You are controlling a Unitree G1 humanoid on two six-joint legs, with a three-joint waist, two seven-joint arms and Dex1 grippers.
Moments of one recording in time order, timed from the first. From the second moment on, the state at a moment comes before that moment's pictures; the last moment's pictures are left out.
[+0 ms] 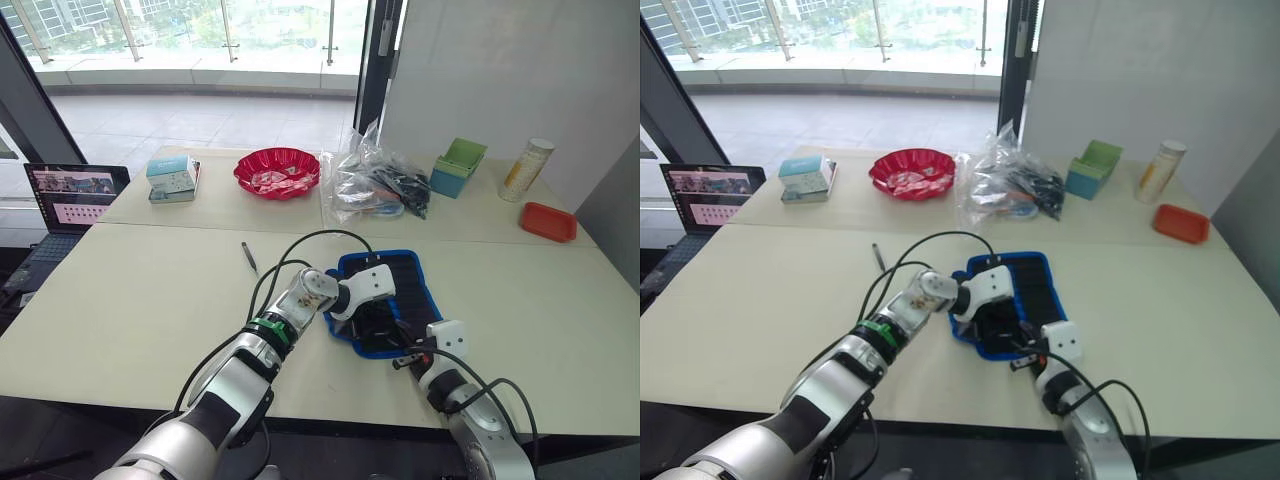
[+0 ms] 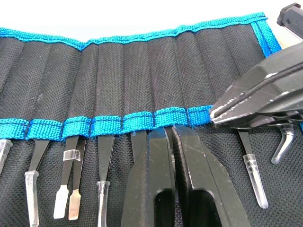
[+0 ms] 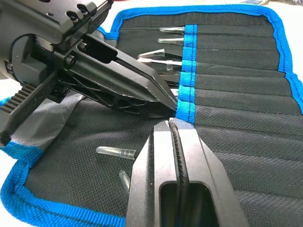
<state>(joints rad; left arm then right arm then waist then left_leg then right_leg) -0.98 0.03 -0.40 0.88 0.10 0.07 -0.94 0.11 -0.17 0.03 -0.19 0.20 0.13 0.32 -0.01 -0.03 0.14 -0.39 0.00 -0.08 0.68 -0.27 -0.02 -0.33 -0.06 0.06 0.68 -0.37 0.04</state>
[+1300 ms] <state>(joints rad) 0.07 0.23 0.48 -0.22 -0.28 0.33 -0.40 0.03 -0.25 0.03 -0.09 0.22 0.16 0.44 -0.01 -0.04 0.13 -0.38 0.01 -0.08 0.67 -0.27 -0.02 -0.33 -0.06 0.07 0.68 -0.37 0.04</state>
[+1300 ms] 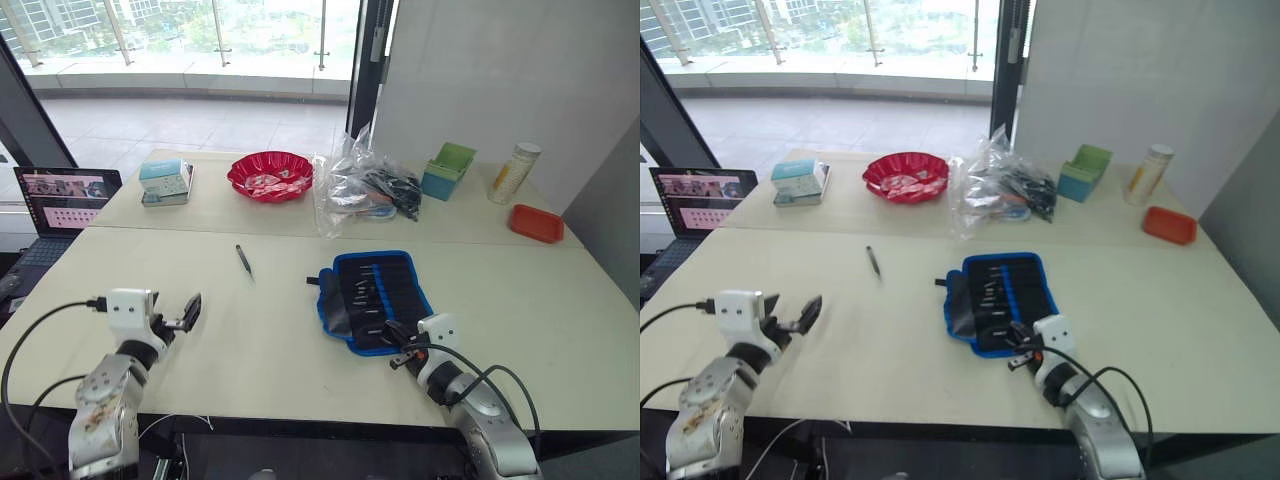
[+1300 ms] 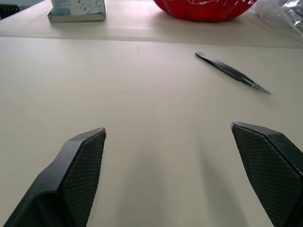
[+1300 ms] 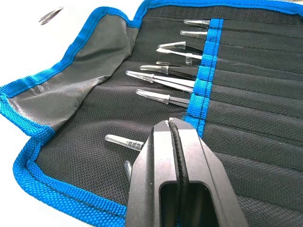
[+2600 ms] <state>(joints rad) -0.45 0.14 0.17 0.10 -0.16 0.52 -0.02 0.05 -0.20 0.03 -0.11 0.21 0.16 0.41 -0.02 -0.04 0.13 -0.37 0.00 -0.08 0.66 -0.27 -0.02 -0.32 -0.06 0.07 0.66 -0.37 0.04</state>
